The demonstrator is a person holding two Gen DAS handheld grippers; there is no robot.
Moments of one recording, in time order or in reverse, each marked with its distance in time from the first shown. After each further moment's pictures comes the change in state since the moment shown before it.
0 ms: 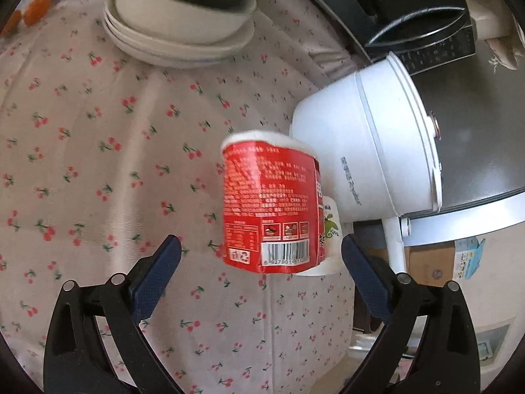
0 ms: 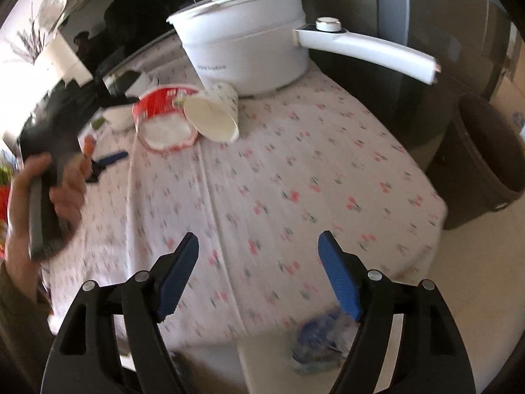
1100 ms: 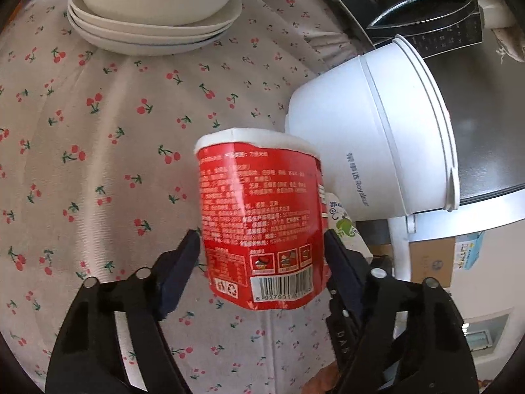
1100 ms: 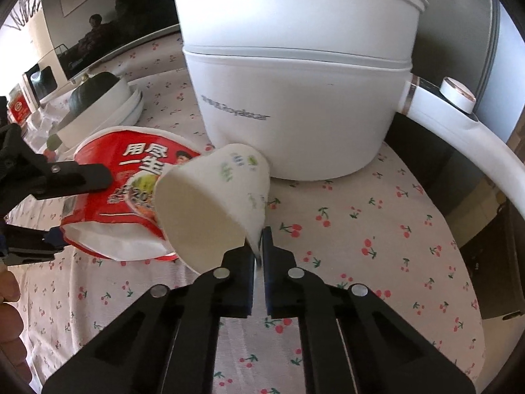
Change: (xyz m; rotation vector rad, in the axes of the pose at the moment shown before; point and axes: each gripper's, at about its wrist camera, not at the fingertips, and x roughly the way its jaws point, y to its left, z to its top) left arm 0.029 -0.001 0.011 0.028 0.036 -0.024; right arm 0.131 0.054 0.099 -0.205 -0.116 -0.104
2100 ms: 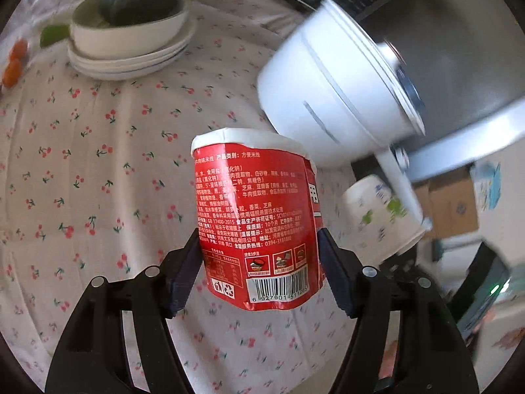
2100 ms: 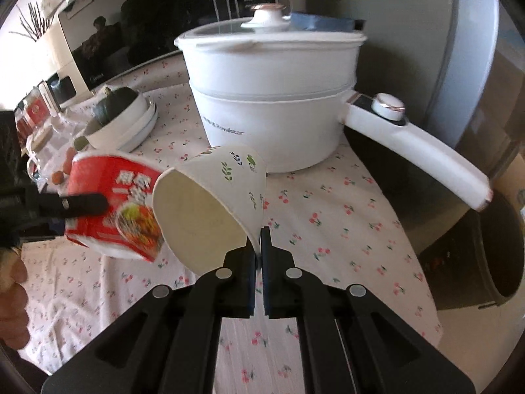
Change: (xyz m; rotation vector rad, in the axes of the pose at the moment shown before) left arm -0.052 -0.042 -0.050 0.272 0.045 0.125; right arm -0.103 -0.040 -0.019 0.031 0.003 0.019
